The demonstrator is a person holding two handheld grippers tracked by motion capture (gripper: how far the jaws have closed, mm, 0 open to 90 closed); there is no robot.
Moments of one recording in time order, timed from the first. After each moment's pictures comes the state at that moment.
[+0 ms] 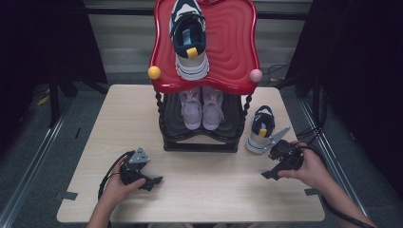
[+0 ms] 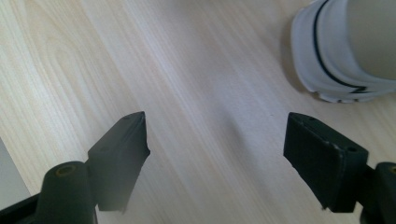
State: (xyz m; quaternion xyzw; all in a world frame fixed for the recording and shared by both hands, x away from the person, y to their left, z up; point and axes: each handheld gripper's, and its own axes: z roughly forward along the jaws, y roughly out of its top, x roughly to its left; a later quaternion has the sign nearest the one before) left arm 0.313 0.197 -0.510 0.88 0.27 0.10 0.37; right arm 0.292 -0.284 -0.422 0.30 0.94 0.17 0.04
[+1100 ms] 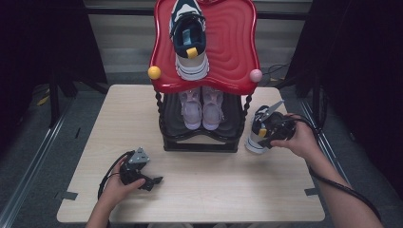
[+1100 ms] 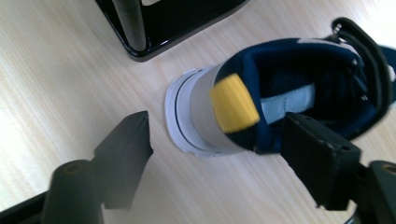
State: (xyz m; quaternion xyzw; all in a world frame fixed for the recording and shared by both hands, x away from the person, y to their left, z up) left arm 0.313 0.197 -0.510 0.89 0.27 0.10 0.37; right arm 0.370 -0.281 -0.403 0.31 0.93 0.15 0.13
